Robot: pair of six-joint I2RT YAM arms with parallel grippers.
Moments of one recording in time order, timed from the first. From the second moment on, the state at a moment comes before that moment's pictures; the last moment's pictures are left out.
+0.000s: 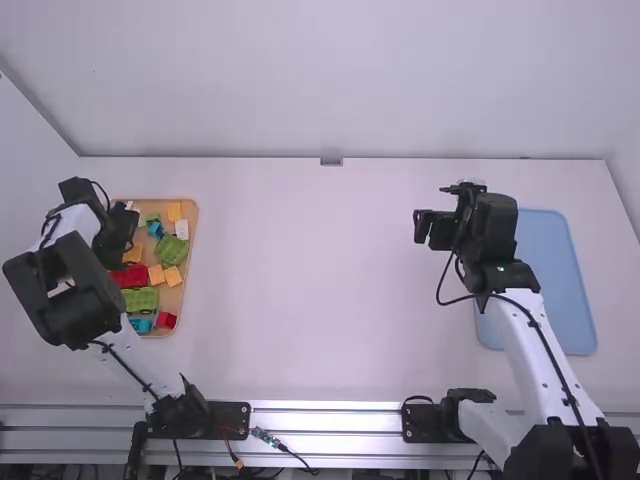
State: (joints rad) left arm 0.61 1.99 1.42 -0.65 0.01 -0.91; right arm 0.03 1.18 0.83 -0.26 -0.20 0.10
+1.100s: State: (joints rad) left arm 0.60 1.99 1.54 -0.84 -0.03 -1.03; right arm 0.03 1.18 0.83 -0.27 -0.20 0.10
